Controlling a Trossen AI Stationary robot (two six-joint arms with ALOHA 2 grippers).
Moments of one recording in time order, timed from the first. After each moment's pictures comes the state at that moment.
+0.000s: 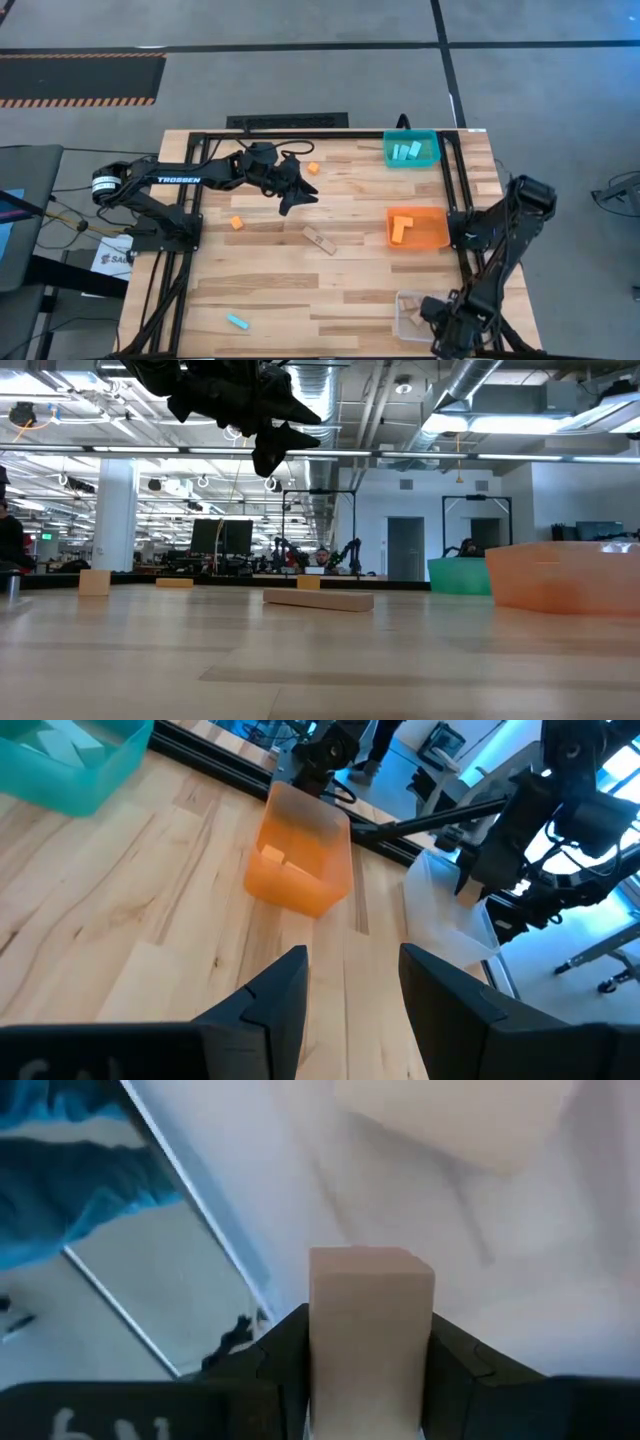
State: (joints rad) left arm 0.29 1.40 0.88 0.12 0.46 -0.34; right arm 1.07 1.60 1.00 -0.64 -0.16 1.63
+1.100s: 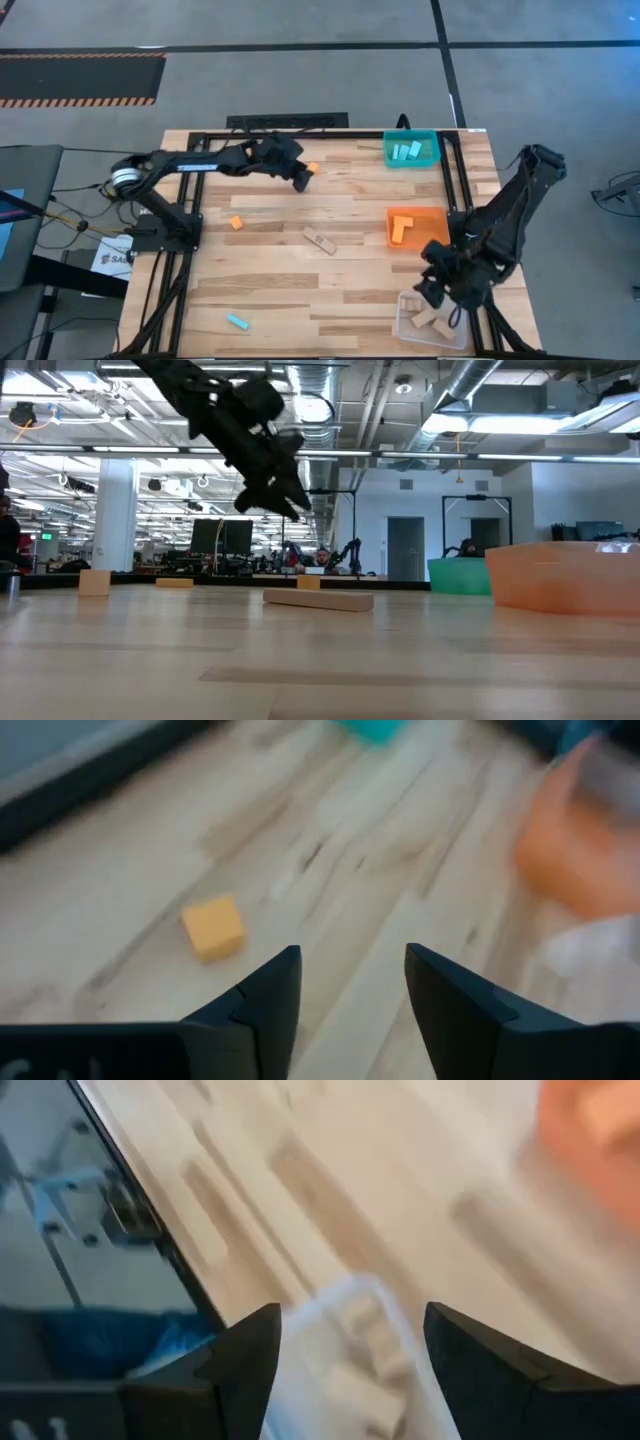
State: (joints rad) left arm 0.43 1.58 1.00 -0.15 0.09 -0.33; right arm 0.92 1.18 1.00 -0.91 0.37 1.61
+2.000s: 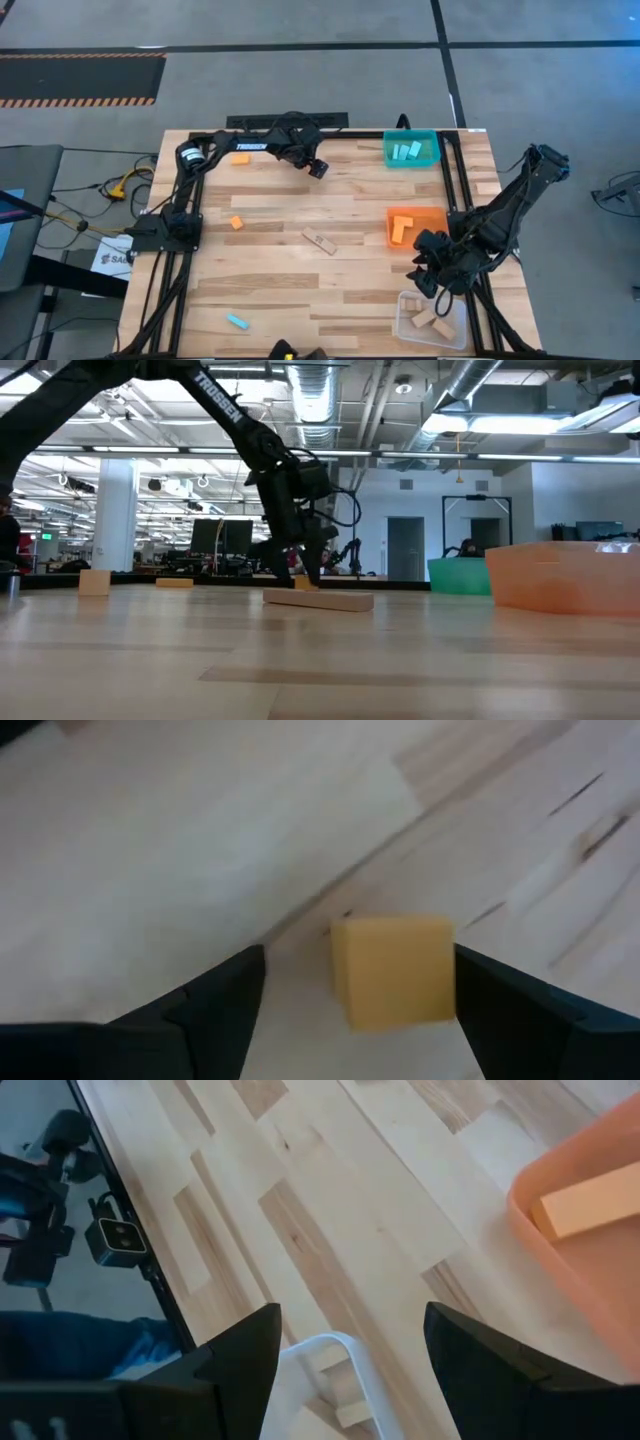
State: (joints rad) left arm 0.53 2.10 1.47 -0.53 0.00 -0.42; right arm 0.80 1.15 1.00 -0.91 0.36 1.38
